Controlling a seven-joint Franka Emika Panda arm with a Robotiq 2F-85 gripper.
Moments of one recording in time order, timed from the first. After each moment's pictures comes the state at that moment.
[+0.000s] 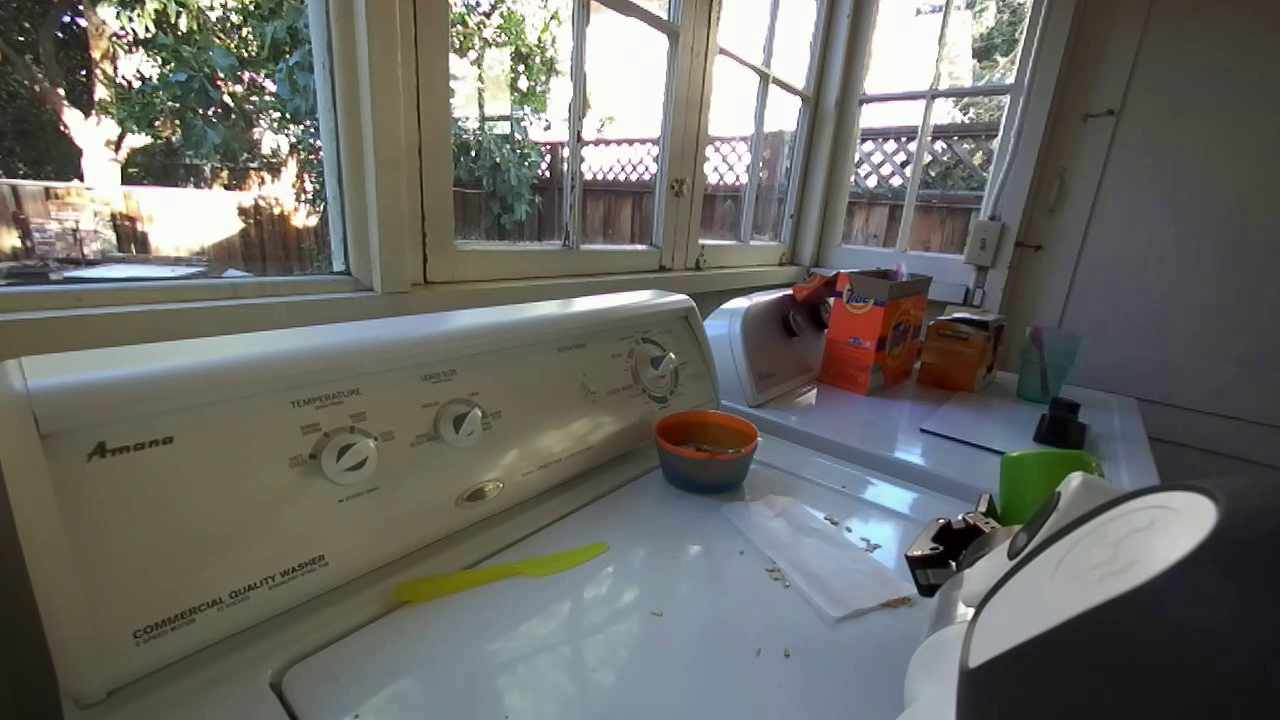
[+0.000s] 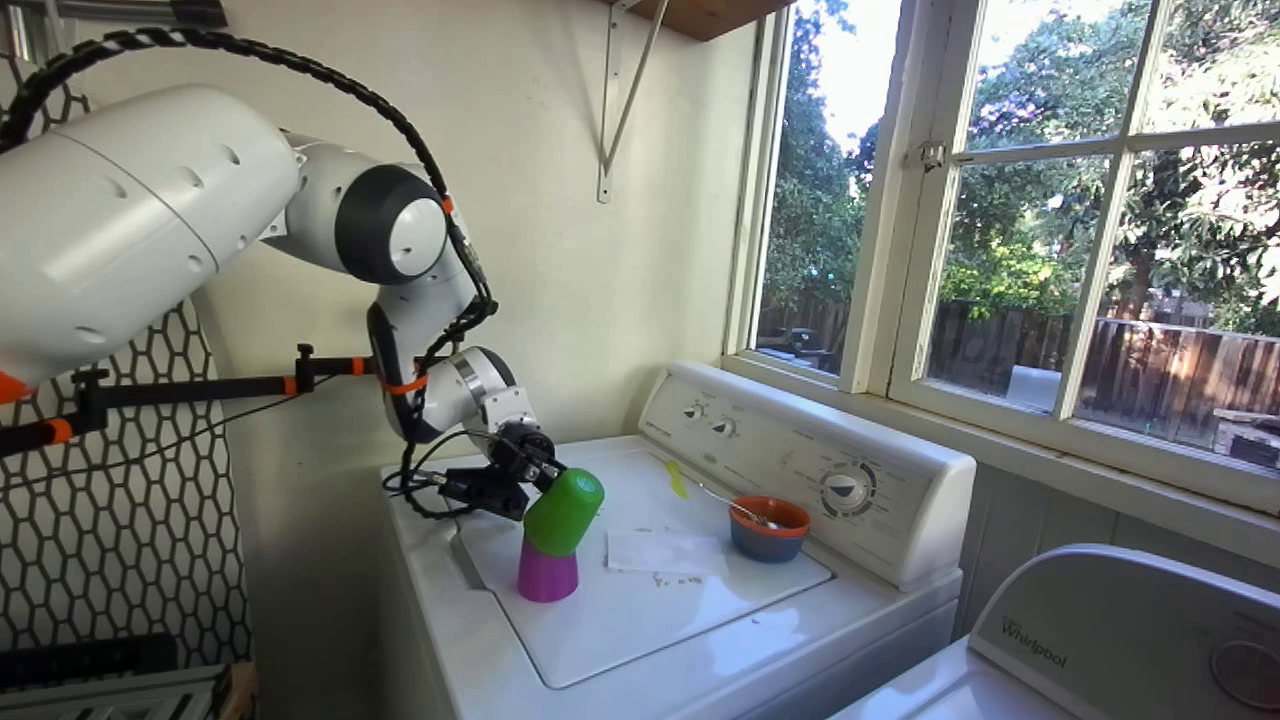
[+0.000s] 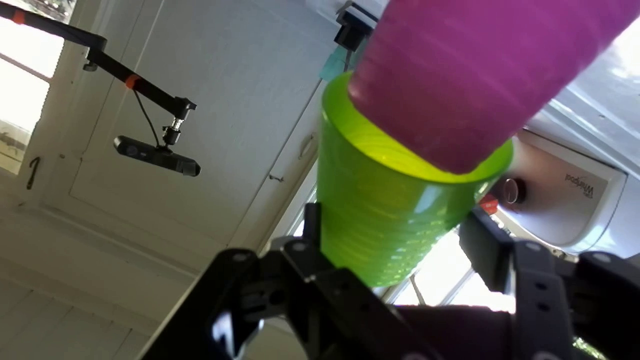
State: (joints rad) arm 0.81 0.83 0.27 -1.62 -1.11 1.01 2.13
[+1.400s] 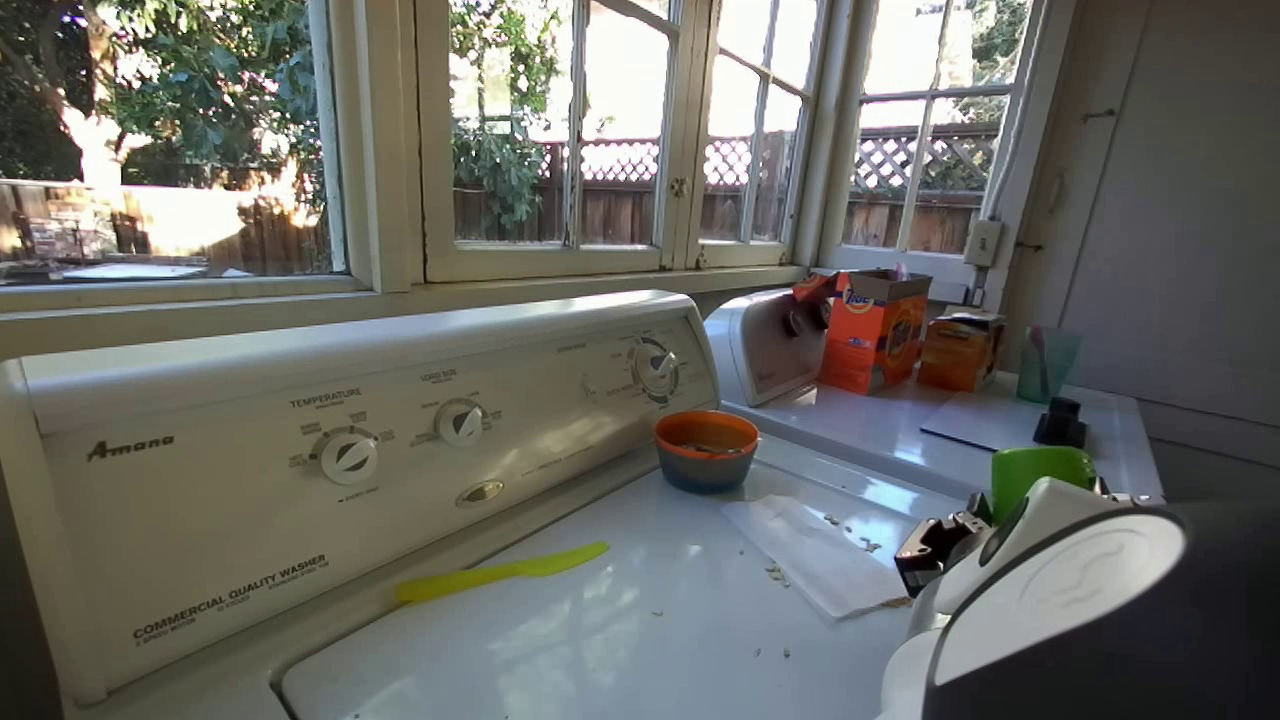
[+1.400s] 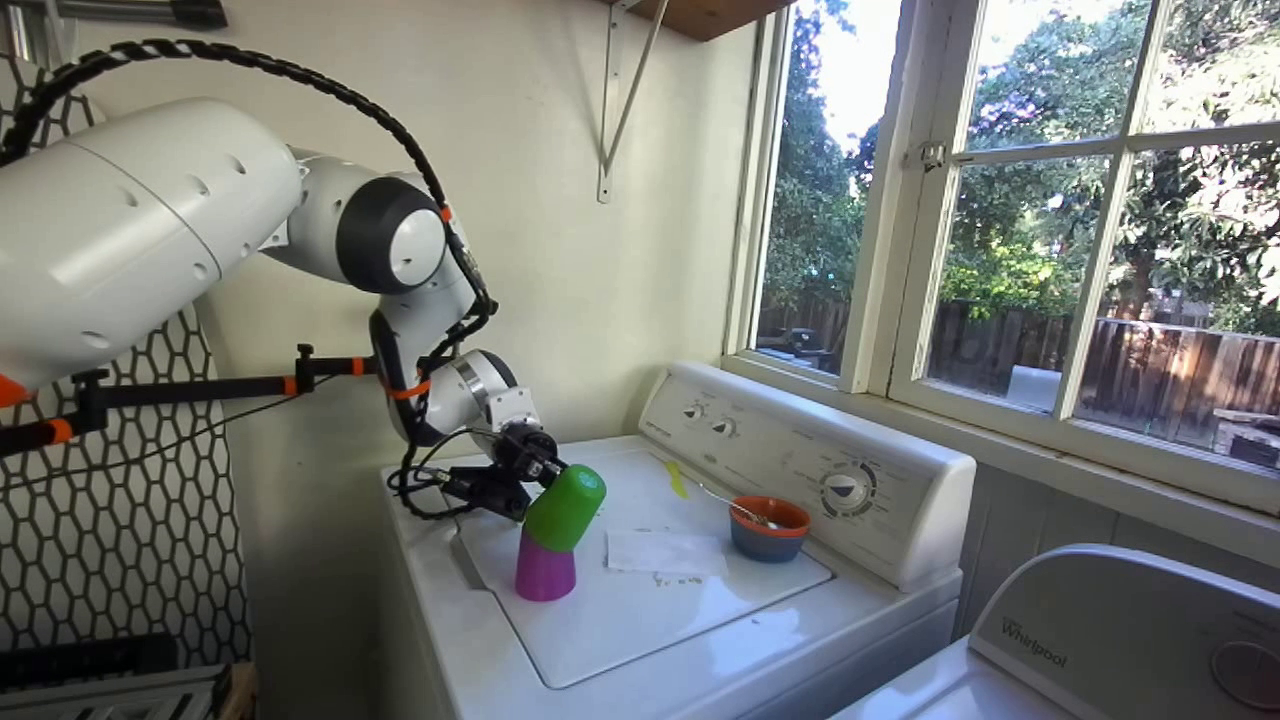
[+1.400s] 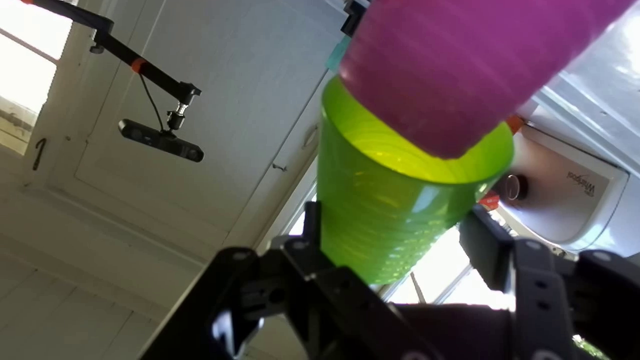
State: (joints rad) arm 0.83 0.86 0.24 -1.56 -1.12 0.98 2.08
